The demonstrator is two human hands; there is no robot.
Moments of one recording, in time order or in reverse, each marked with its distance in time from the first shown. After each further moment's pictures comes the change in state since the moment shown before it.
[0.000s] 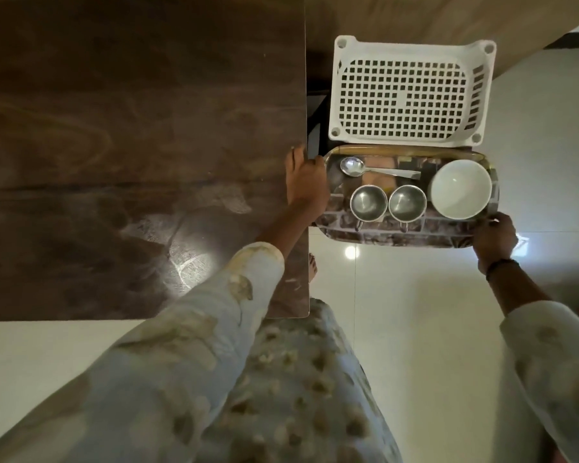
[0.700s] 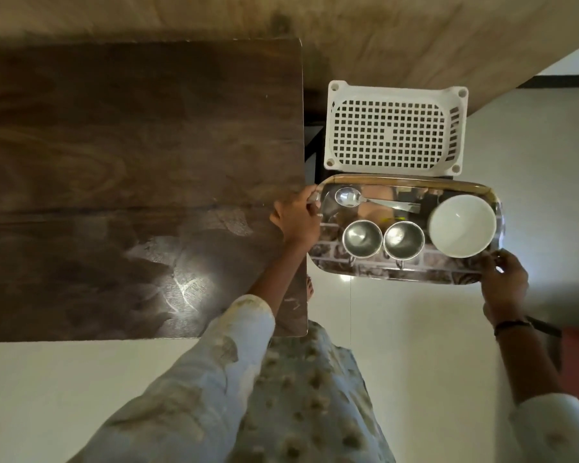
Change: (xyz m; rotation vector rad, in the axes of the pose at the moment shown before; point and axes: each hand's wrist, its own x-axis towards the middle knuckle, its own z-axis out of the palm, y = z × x) left_hand -0.030 0.003 -0.015 -0.579 0.062 -0.355; right_hand -0.047 0.001 -0.051 0.243 0.019 -0.066
